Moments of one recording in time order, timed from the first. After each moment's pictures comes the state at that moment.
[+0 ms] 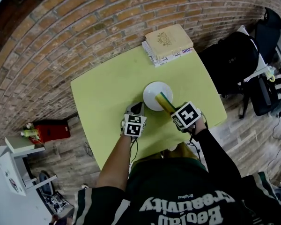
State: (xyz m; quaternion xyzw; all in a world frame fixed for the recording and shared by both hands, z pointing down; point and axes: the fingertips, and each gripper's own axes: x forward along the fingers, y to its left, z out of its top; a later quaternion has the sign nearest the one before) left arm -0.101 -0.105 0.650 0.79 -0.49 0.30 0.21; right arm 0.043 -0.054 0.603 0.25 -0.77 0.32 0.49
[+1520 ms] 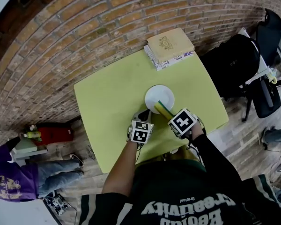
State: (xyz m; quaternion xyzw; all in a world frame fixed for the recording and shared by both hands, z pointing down) left arm -0.070 -0.089 0.652 0.81 -0.47 0.29 0.20; right arm 0.033 -0.034 0.614 0.23 -0.76 0.31 0.52
